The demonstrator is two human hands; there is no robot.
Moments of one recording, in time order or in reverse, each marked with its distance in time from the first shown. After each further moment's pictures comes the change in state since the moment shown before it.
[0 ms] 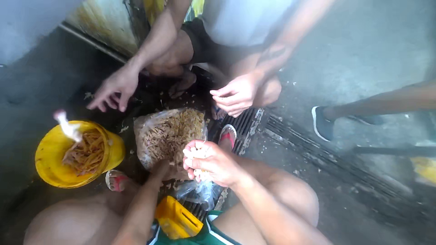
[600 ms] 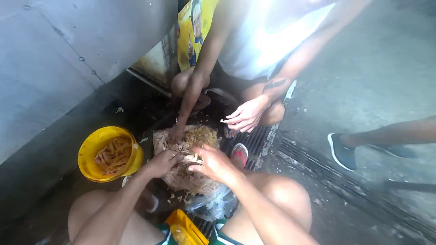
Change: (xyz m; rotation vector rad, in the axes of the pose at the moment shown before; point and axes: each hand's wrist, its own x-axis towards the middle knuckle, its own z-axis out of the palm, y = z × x) left_hand -0.174 -0.003 -0.146 -0.345 0.171 0.553; right_hand 0.016 0.007 0.031 -1.391 0.145 0.036
